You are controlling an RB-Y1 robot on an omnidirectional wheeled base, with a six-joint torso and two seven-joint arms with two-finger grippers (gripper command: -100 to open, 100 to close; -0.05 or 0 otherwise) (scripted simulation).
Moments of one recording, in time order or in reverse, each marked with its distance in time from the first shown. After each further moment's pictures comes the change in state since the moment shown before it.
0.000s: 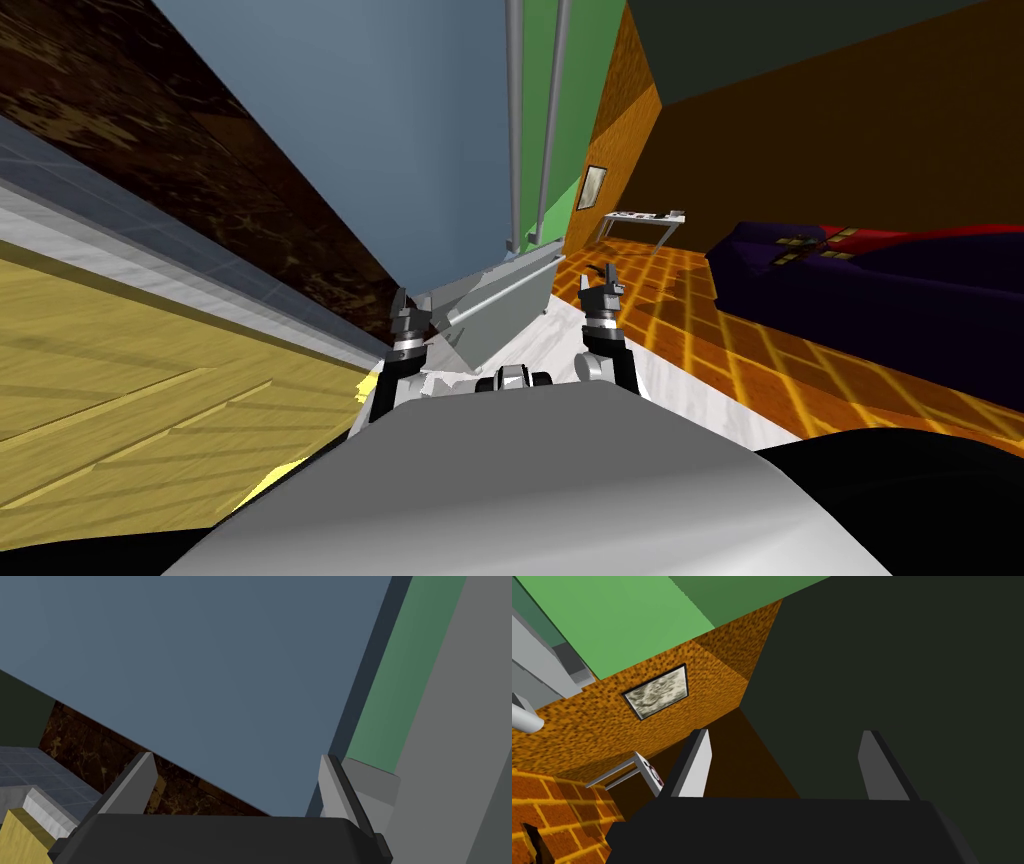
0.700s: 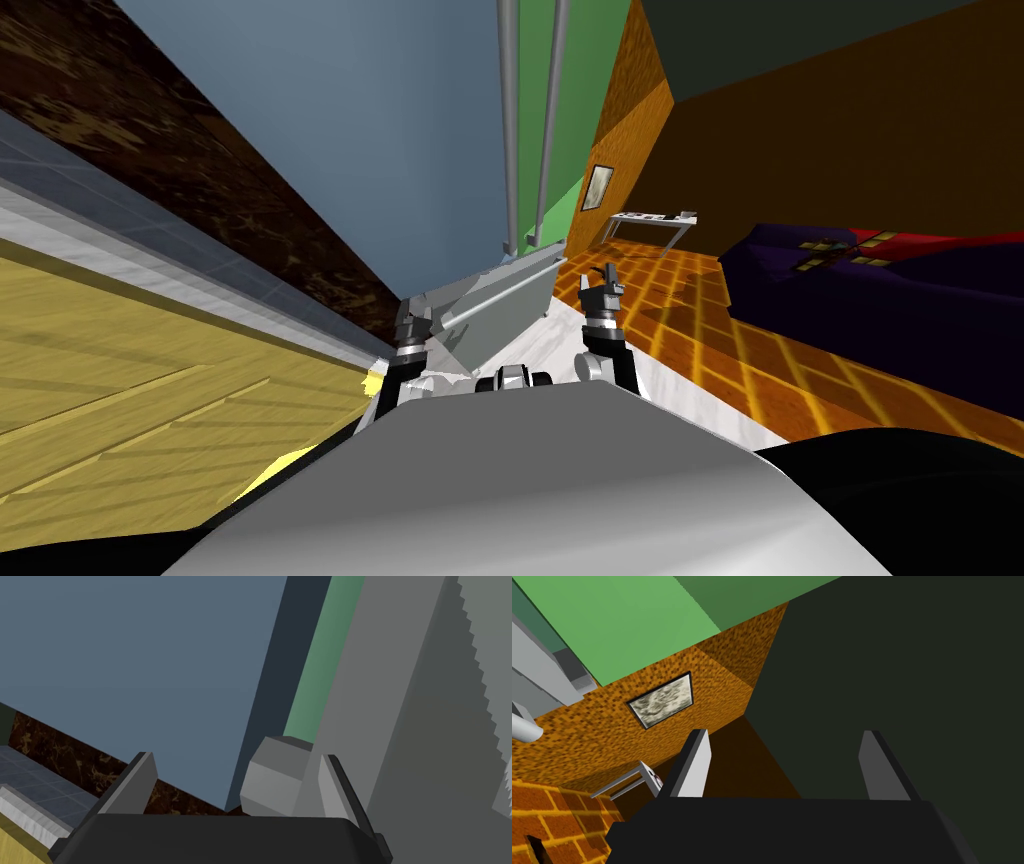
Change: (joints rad) left arm -0.010 0.013 0.029 0.153 0.020 -0.048 0.006; right arm 0.000 0.000 0.000 0.000 0.000 0.000 0.000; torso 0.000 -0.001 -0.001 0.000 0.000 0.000
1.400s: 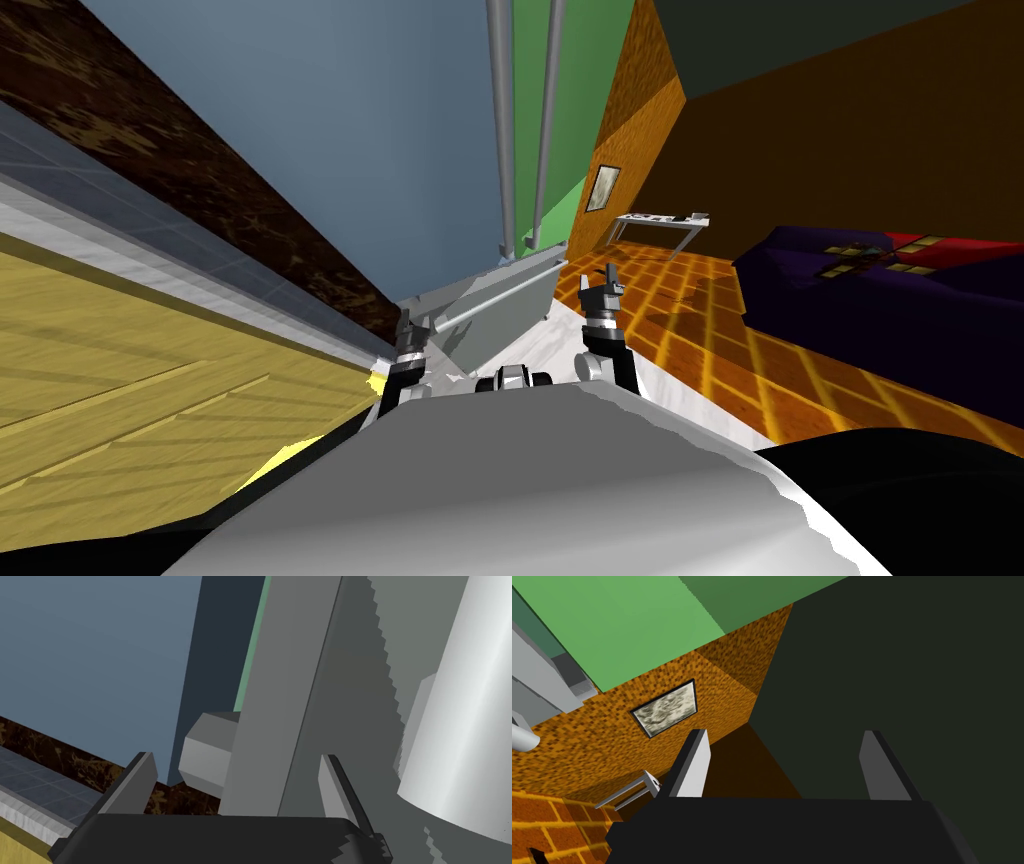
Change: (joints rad) left arm -0.003 0.009 0.031 0.147 0.022 -0.058 0.011; right arm 0.000 0.000 0.000 0.000 0.000 0.000 0.000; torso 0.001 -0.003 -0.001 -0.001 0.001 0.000
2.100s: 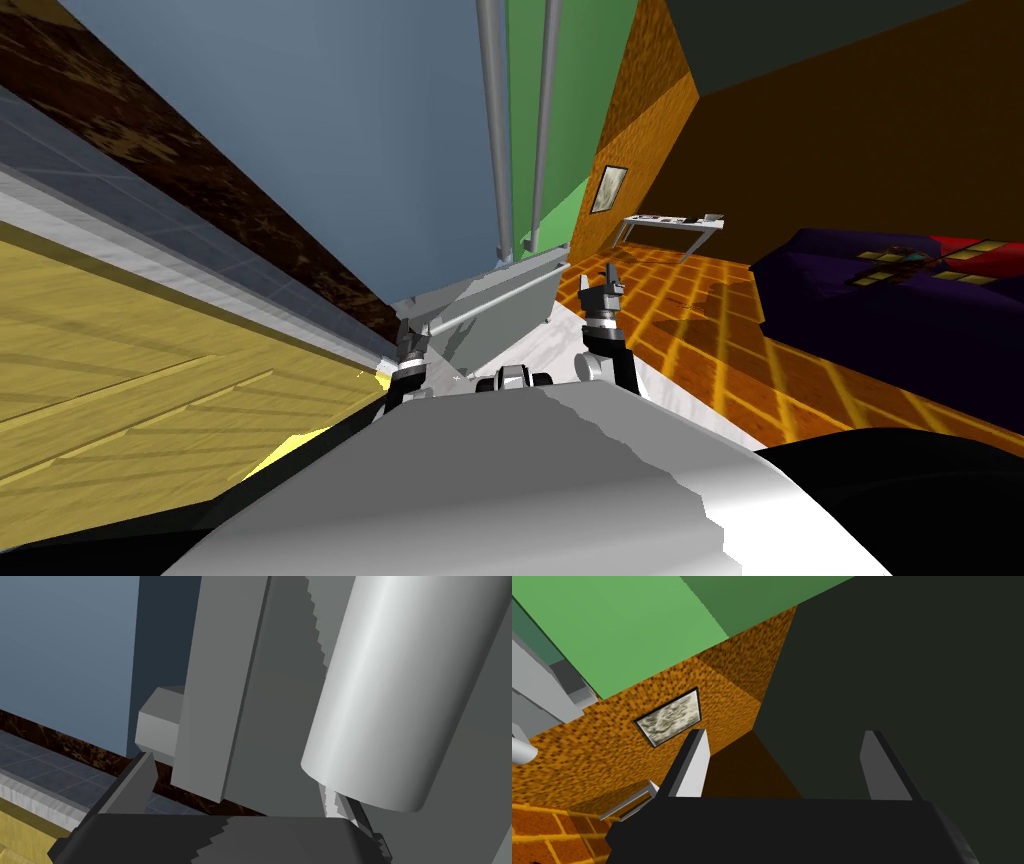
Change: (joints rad) left arm -0.012 -0.034 0.032 0.131 0.019 -0.051 0.005; right arm 0.000 0.000 0.000 0.000 0.000 0.000 0.000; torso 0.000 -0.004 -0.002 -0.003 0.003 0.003
